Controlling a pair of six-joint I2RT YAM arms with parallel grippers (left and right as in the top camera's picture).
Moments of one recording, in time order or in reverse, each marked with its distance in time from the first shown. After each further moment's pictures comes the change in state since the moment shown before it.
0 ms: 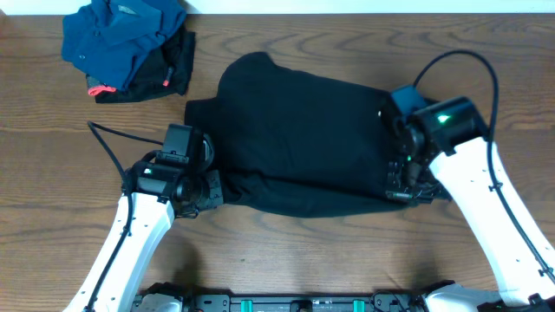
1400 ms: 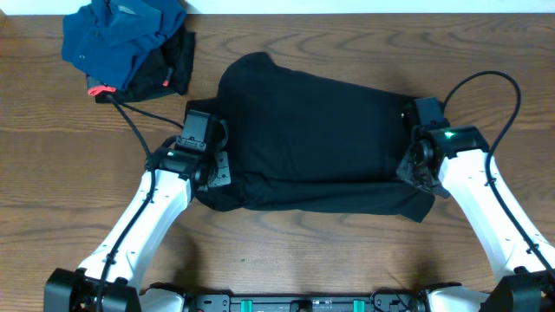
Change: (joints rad) left arm -0.036 0.177 -0.001 0.269 -0.184 0.015; right arm -0.214 -0.016 -0.346 0.572 0.137 0.115
